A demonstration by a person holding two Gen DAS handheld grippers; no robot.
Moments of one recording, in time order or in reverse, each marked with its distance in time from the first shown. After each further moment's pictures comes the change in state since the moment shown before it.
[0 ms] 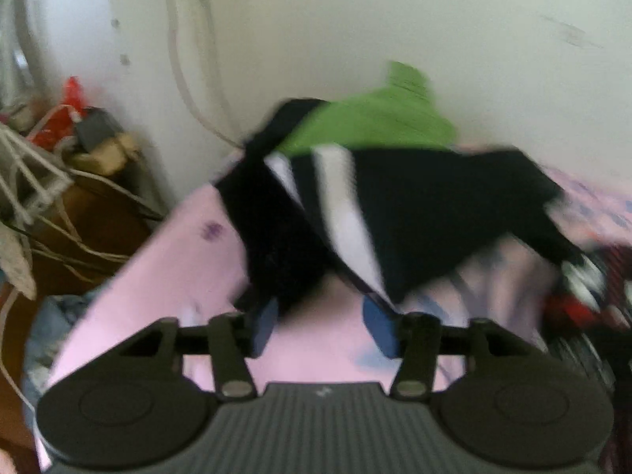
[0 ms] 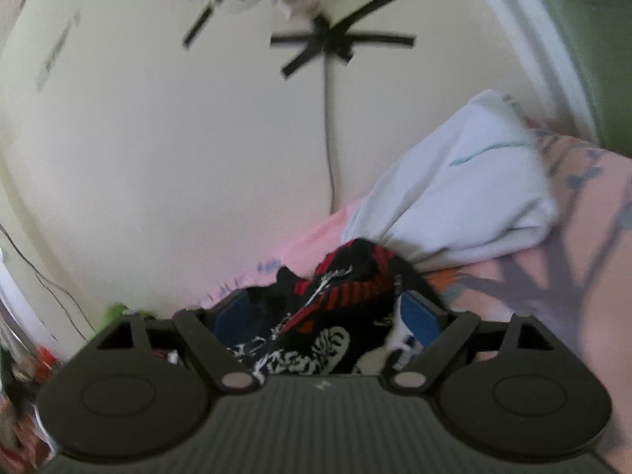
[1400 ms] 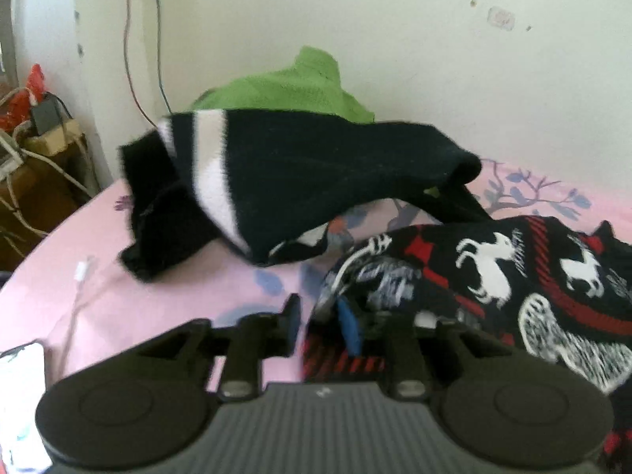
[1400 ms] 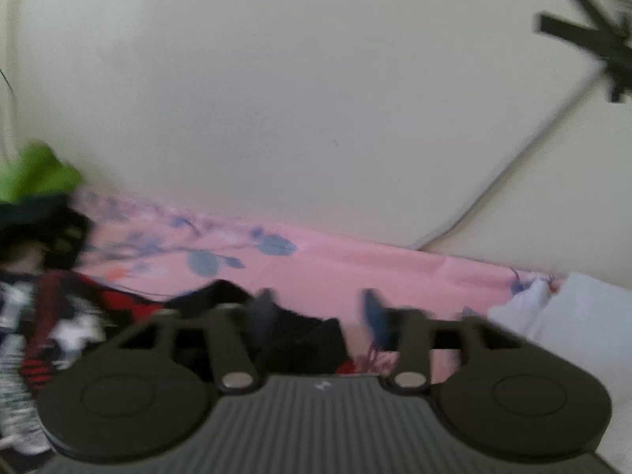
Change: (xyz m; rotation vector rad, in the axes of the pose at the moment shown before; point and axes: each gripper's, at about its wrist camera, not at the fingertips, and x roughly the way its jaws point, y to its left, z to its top) left arm 0.005 -0.059 -0.034 -0.049 -0.096 -0.080; right arm 0.212 0.136 0.035 -0.608 0.272 -0.125
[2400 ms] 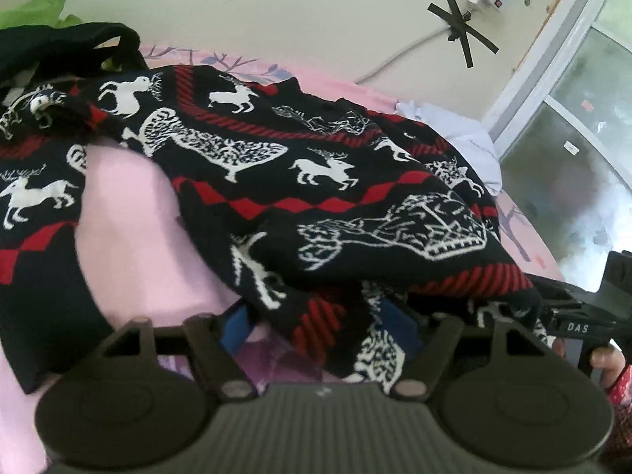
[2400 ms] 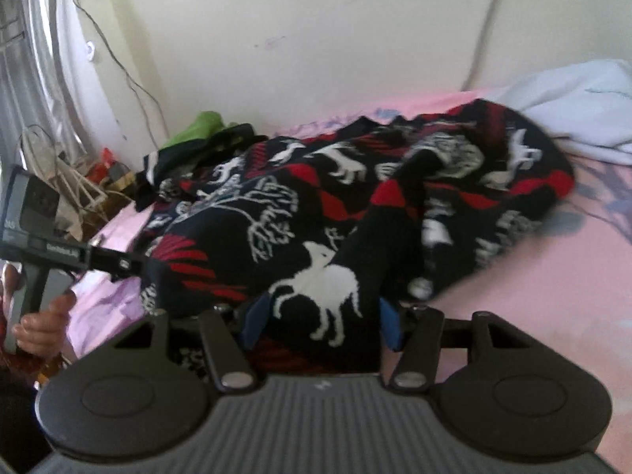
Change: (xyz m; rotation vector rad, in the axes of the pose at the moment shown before) left arm -0.090 -0.114 -0.107 0.170 0.195 -0.683; right arm -0.191 0.022 -0.205 0.170 0.031 0.374
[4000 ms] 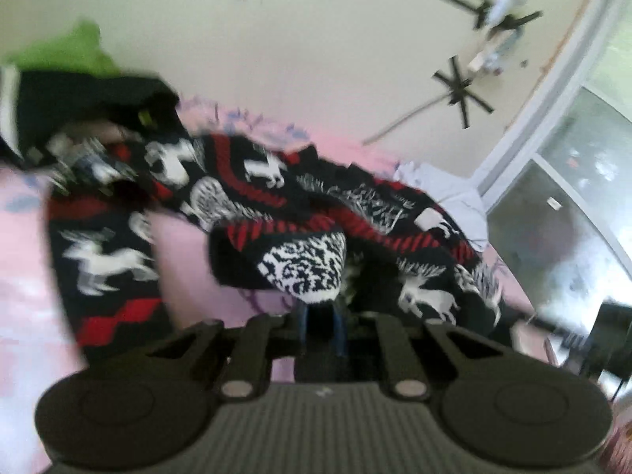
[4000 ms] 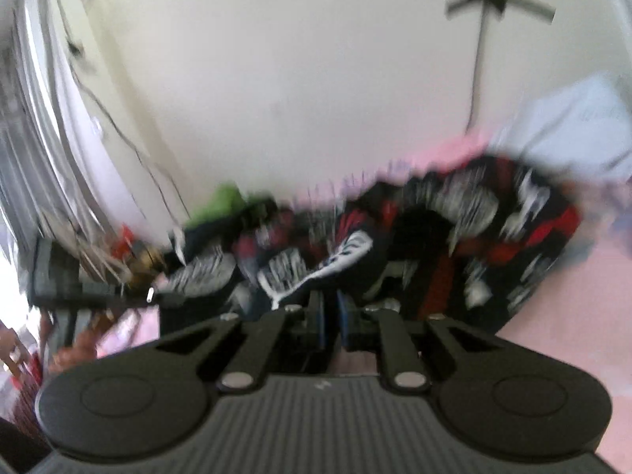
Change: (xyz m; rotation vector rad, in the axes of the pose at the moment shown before) left arm -0.085 0.042 0.031 -0.018 -0.108 -0.039; right arm -0.046 0.029 0.021 0.138 -0.208 0.038
